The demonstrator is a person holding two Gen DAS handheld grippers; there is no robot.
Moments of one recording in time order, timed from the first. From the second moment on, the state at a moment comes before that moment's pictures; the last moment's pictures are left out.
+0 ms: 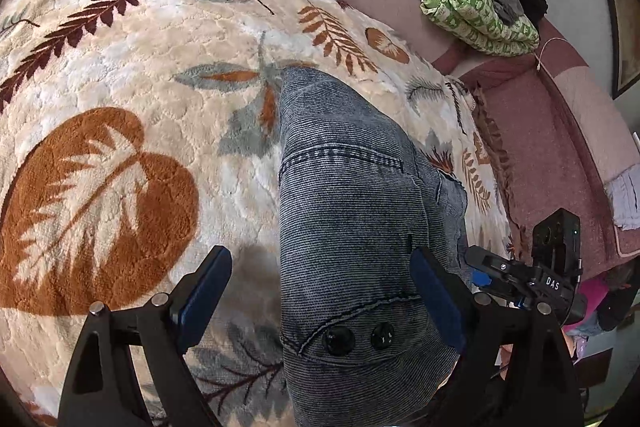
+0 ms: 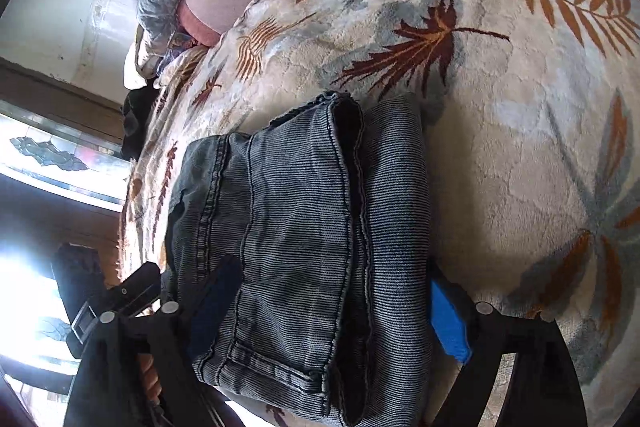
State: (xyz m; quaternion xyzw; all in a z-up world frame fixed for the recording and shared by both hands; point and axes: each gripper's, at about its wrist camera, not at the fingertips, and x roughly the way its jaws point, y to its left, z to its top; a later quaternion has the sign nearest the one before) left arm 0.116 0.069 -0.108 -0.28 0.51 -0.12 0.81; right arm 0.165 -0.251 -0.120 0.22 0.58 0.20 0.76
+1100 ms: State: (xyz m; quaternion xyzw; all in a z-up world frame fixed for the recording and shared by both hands) left arm 0.151 0.072 -0.009 -0.11 0.35 -0.08 0.92; right arm 0.202 -0.144 -0.004 -0.01 0.43 0.22 0.88
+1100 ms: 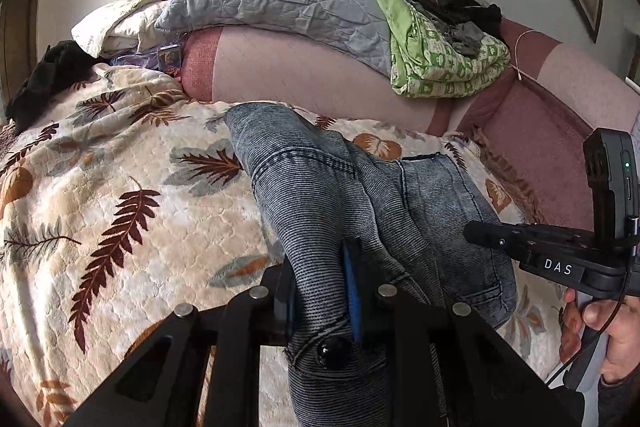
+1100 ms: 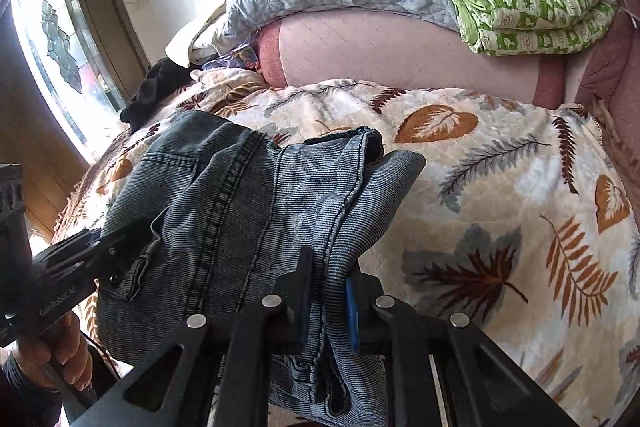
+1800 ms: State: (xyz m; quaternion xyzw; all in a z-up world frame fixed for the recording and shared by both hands) left arm 0.137 0.098 -0.034 -0.15 0.36 -0.01 0.92; right arm 0.198 -0.178 -0.039 0.08 0.44 0.21 0.87
